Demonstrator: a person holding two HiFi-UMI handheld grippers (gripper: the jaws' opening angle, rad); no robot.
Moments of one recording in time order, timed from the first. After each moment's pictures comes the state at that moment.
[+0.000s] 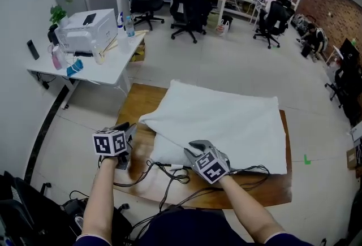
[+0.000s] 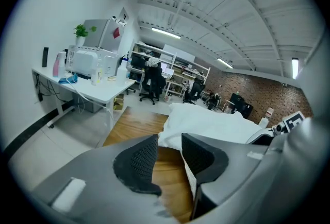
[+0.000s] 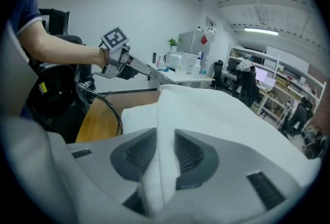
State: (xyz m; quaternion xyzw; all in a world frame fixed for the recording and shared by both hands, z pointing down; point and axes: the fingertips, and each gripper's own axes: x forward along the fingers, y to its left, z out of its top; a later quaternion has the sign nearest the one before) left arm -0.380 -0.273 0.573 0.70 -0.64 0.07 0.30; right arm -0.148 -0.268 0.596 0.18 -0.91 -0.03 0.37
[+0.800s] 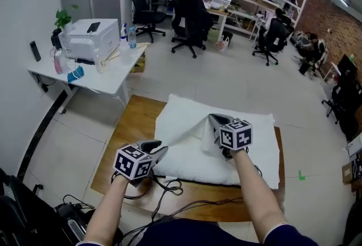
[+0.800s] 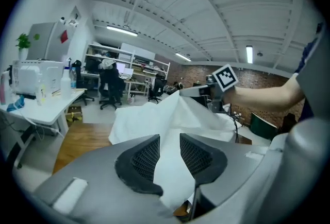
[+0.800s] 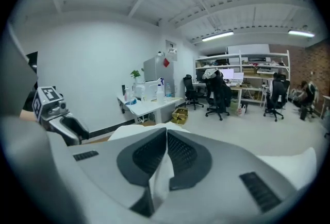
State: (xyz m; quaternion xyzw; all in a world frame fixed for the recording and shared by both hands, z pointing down) left arm -0.224 -0.274 0.529 0.84 -0.49 0.13 0.21; right arm -0.102 -0.435 0.481 0.30 -0.93 0.08 0.21
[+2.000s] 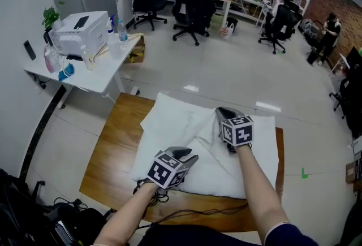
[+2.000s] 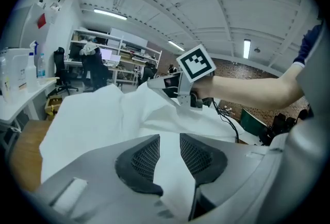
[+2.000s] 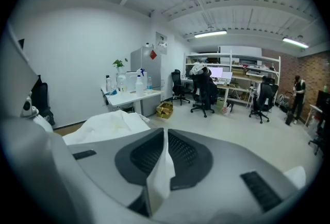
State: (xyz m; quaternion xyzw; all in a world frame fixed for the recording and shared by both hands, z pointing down) left arm -0.073 -0.354 0.562 0.85 -0.43 0.17 0.25; right arm -0.042 -0.544 0.520 0.36 -0.90 0.06 0.25
